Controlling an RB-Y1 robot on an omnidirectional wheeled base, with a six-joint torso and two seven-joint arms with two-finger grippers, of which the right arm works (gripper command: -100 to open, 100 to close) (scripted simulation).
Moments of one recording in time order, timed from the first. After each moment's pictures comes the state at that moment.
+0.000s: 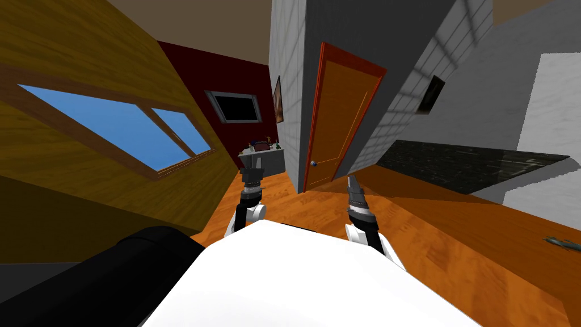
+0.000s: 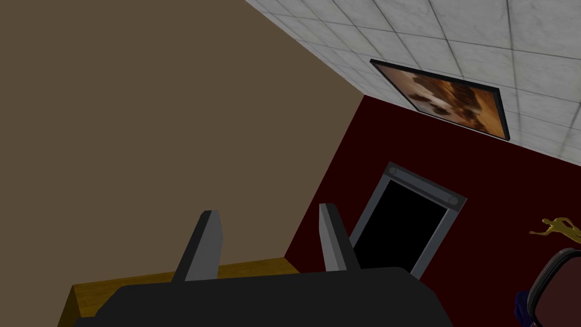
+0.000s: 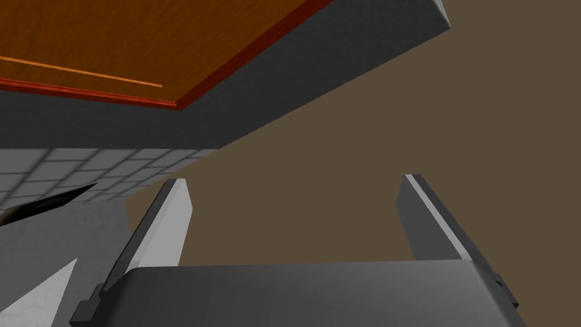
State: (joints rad) arm 0.38 -0.09 -0.05 -1.95 0.14 -0.70 0.26
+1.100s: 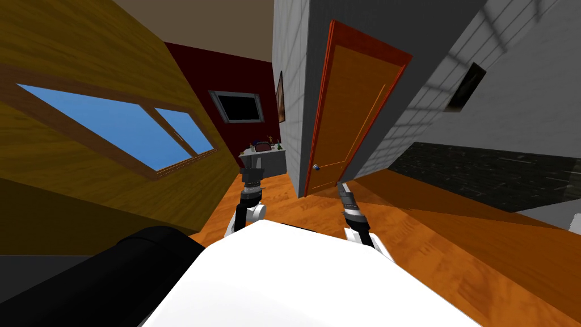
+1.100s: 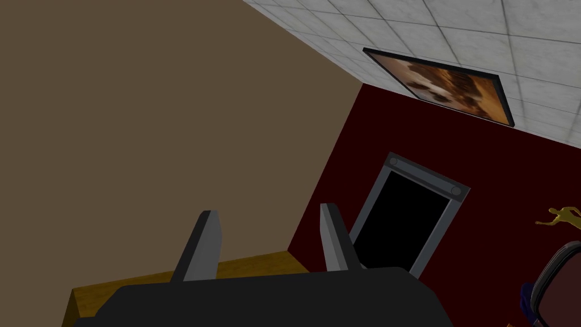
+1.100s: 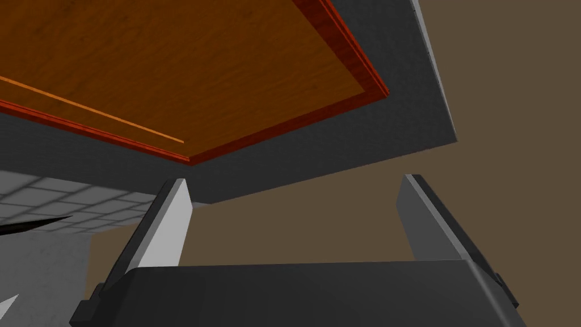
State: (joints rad) arm 0.32 -0.14 -0.06 -1.69 0.21 -0.76 0.44
